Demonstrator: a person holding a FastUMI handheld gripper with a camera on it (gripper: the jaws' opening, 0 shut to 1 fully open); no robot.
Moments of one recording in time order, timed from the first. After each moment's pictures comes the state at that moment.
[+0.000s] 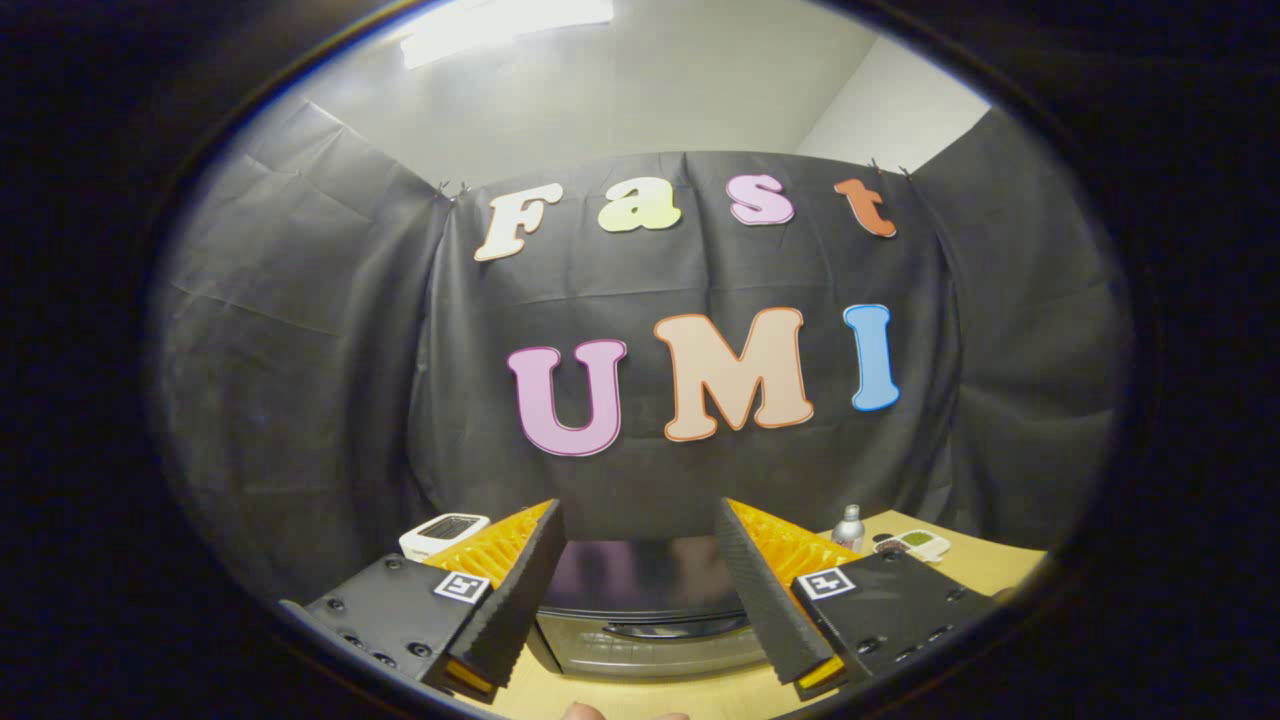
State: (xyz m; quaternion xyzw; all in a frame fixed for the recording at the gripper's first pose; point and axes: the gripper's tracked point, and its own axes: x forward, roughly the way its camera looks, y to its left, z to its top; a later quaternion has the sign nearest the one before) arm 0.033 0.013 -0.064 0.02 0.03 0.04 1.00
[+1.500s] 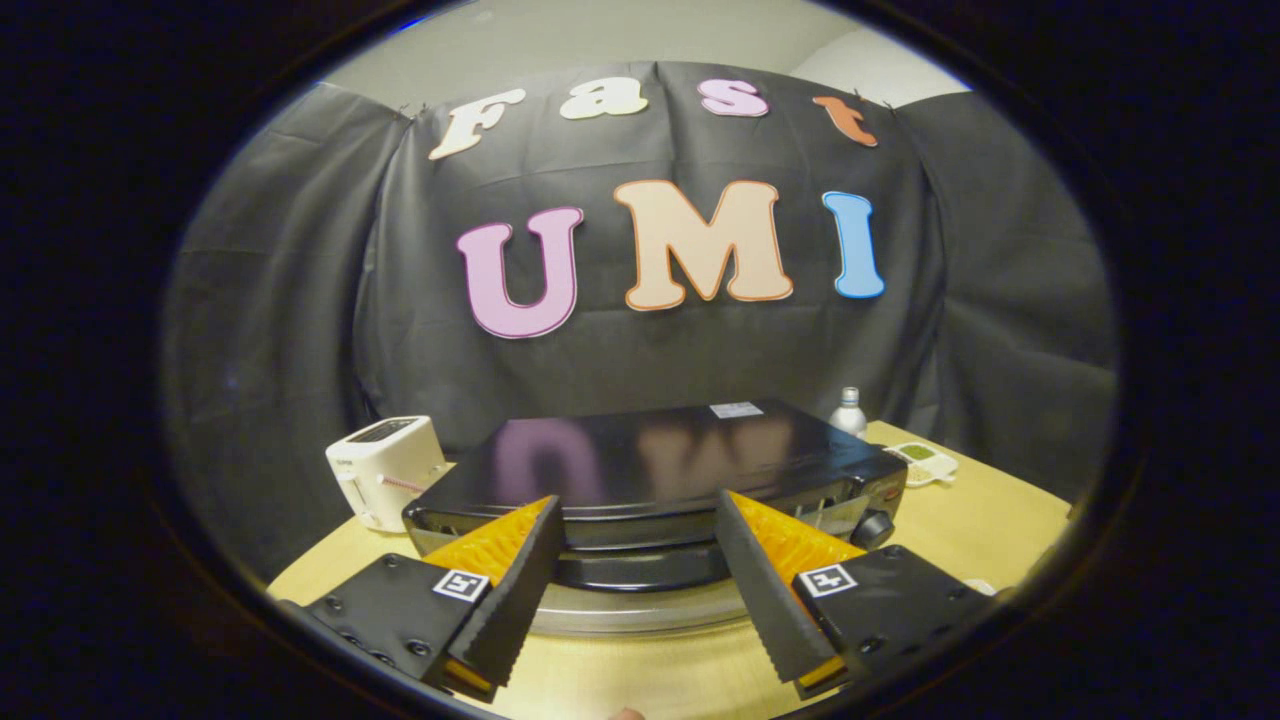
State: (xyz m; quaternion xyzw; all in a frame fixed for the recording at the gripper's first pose) arm 0.052 -0.018 -0.226 0.01 0.16 -0.01 0.99
